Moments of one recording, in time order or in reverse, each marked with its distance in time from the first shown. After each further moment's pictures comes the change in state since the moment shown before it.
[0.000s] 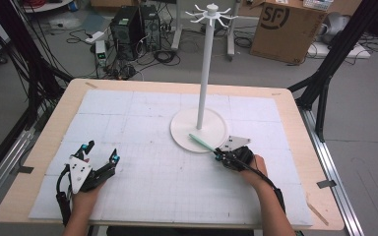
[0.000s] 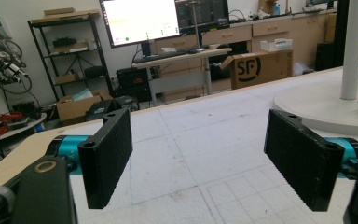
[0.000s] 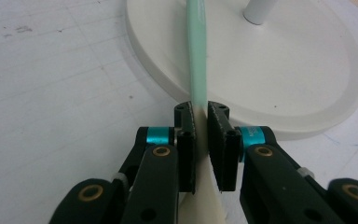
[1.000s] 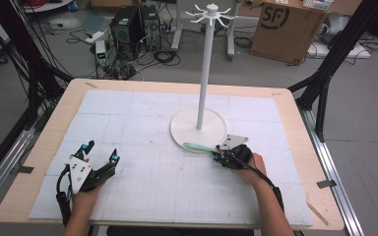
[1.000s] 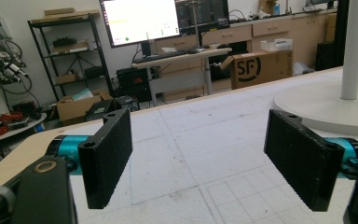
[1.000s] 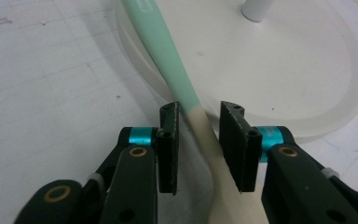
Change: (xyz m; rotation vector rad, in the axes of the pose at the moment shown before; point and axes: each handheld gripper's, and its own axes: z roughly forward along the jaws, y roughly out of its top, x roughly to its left) left arm 0.000 0.000 0.000 -0.001 -0.001 -0.002; right arm -0.004 0.001 0.010 0.019 0.000 -0.013
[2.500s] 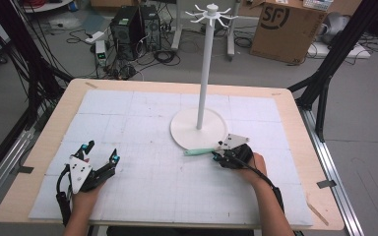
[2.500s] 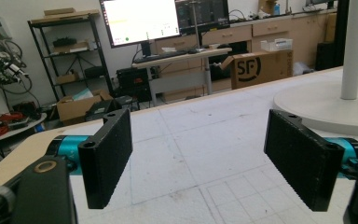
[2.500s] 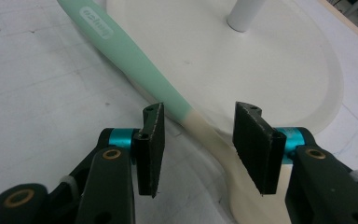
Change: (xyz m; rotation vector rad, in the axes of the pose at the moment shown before) left arm 0.000 0.000 0.000 0.000 0.001 0.001; right arm -0.001 0.002 -0.002 -0.021 -0.046 -0.020
